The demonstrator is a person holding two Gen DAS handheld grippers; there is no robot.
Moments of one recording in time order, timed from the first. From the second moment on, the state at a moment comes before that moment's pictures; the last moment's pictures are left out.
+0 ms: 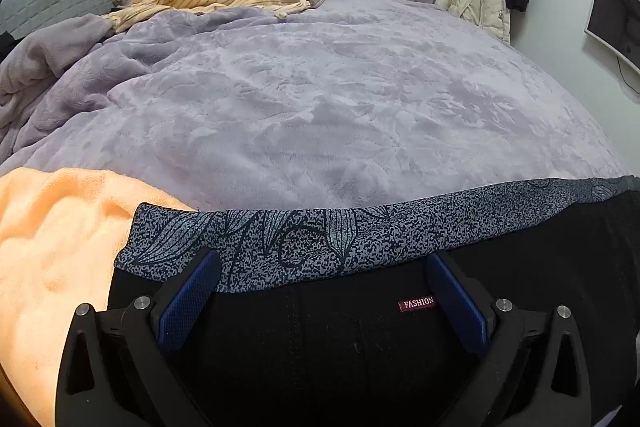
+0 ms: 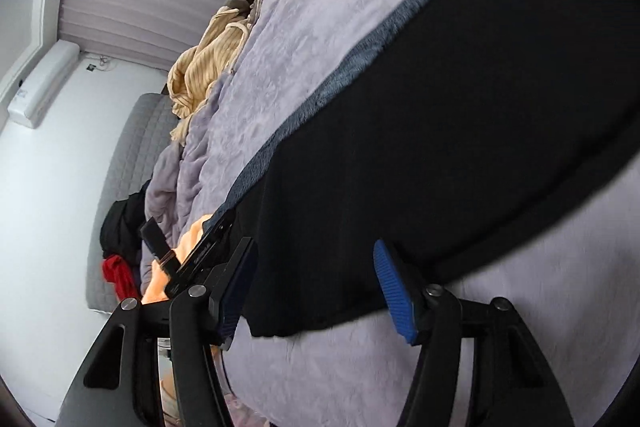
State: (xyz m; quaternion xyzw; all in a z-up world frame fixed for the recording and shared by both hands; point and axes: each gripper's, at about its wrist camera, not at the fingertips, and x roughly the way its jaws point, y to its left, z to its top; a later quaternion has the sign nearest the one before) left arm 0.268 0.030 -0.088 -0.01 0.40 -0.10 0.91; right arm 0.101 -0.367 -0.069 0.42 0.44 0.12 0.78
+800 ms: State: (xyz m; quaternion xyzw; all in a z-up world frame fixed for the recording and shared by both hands) left arm 0.192 -0.125 -0.073 0.19 0.47 -0.25 0.83; right arm 0.096 -0.391 -0.091 0.46 0.42 0.07 0.78
